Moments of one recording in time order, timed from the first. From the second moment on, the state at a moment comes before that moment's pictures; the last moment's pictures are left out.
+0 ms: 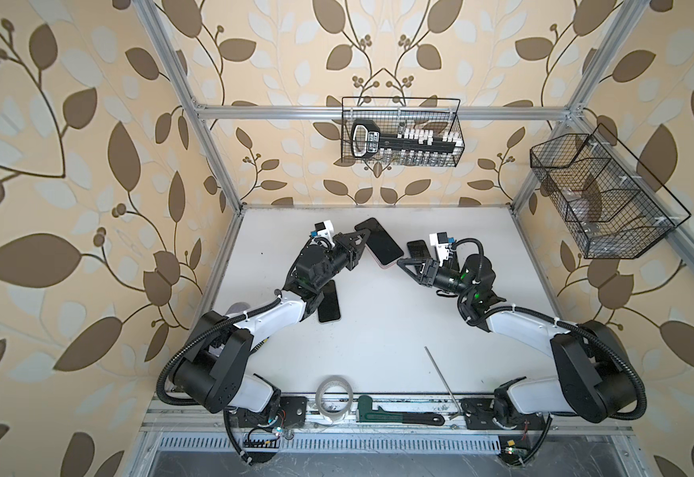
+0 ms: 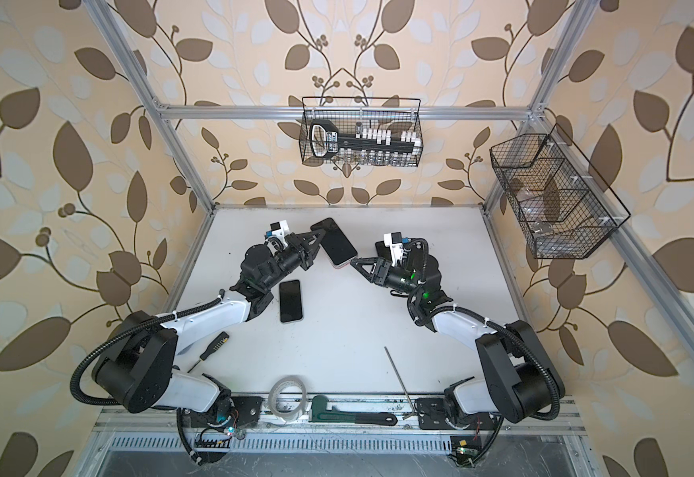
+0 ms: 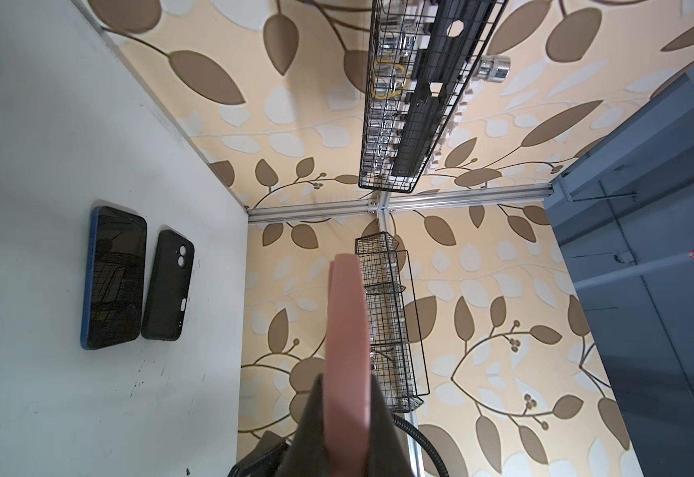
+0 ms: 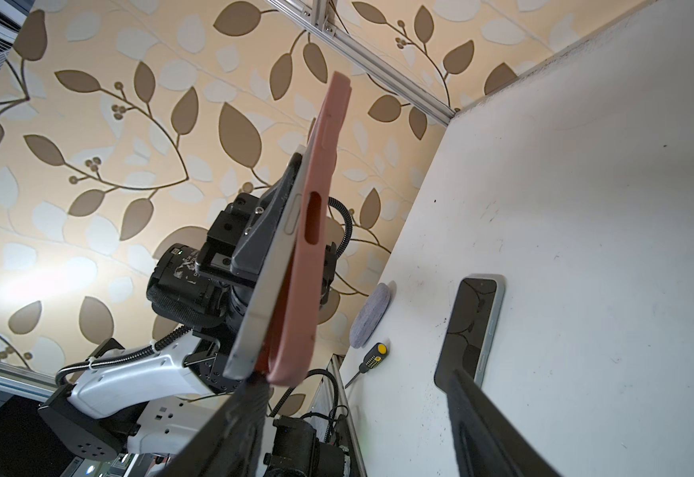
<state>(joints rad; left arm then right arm) -0.48 1.44 0.75 0.80 0.28 -1.52 0.35 1.41 0.60 0.82 -0.72 1.04</state>
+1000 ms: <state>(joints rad) -0.56 1.48 0.79 0.84 0.31 -1.48 0.33 1.44 0.60 0.91 -0.68 1.17</state>
